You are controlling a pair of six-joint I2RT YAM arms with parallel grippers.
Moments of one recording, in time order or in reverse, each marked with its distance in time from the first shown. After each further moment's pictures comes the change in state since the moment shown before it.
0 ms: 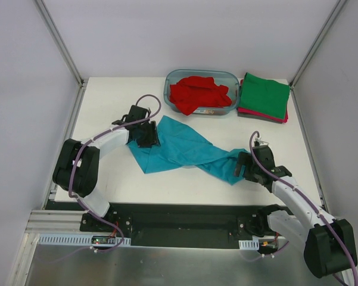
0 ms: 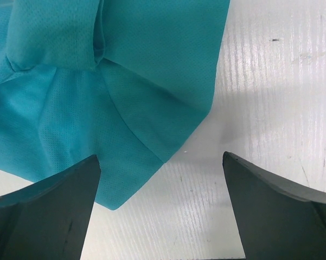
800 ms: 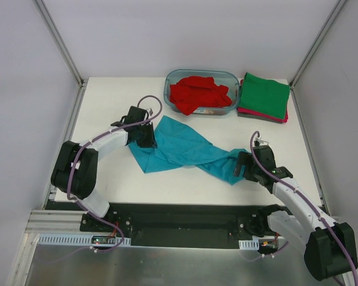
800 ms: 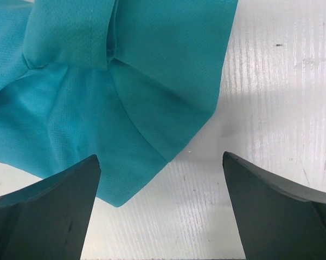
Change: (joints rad) left arm 0.012 0.002 -0.019 0.043 0.066 0.071; right arm 0.000 -0.027 0.000 0.000 -0.014 -0.013
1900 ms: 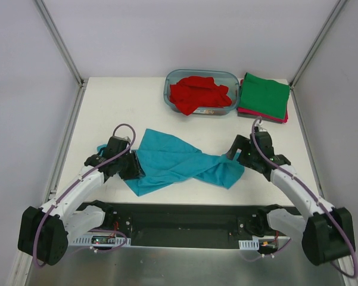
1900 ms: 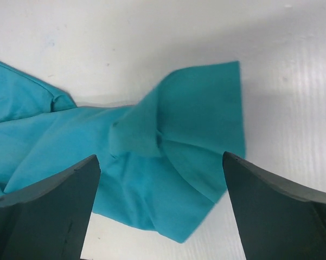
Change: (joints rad) left arm 0.000 -0.659 -0.412 -0.300 -0.035 -0.243; right arm -0.001 0.081 0.123 0.093 -0.092 0.153
